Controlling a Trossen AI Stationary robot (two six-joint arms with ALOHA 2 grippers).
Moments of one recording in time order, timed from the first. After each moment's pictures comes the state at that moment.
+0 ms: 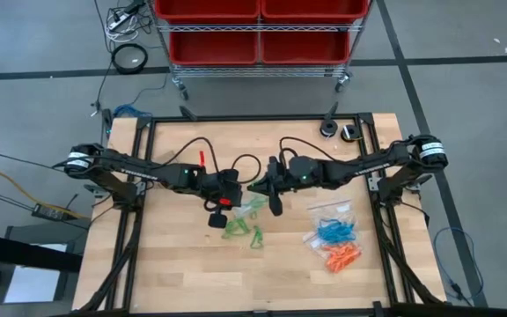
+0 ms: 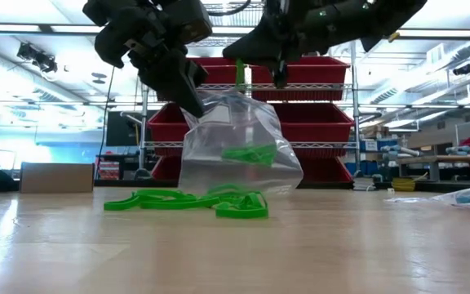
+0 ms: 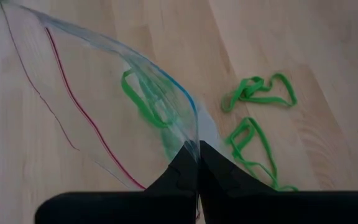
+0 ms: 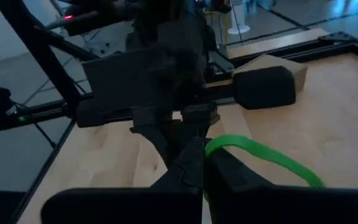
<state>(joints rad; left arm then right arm) -0.07 1.50 0.99 -0.35 0.03 0.16 0.03 1.56 0.88 0.43 -0.02 0.25</state>
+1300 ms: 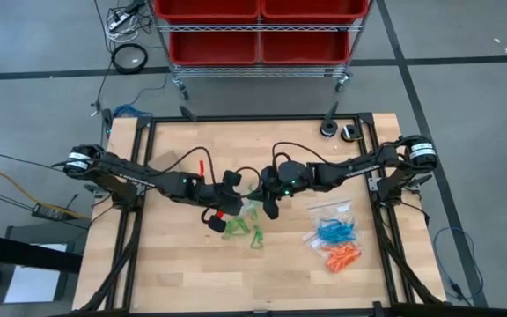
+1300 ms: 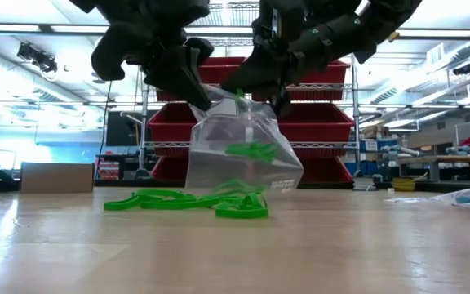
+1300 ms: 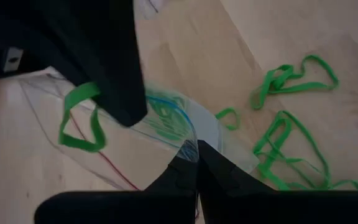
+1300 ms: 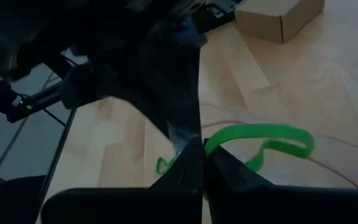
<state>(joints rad) -0.17 1.50 0.99 -0.31 -0.21 0.37 0.03 1.65 0.92 0.32 -0.08 0.43</state>
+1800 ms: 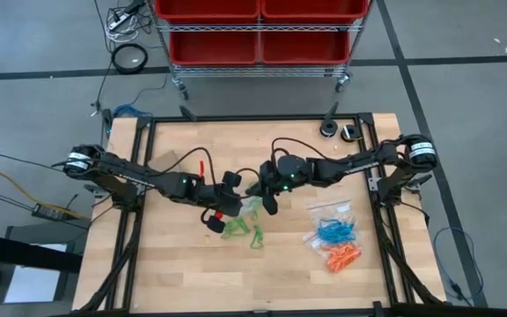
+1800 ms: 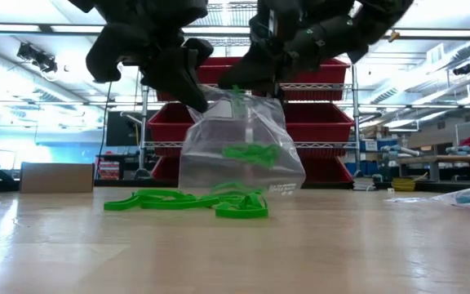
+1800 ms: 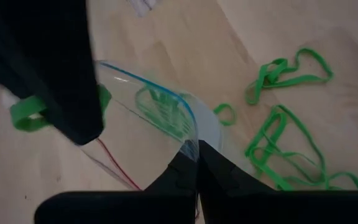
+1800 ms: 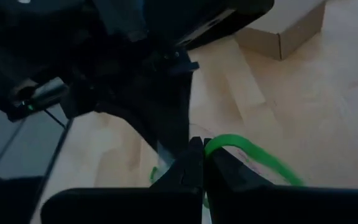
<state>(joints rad) -0.17 1.50 0.99 -0.33 -0.20 0.39 -0.02 1.65 0.94 0.32 -0.13 0.37</state>
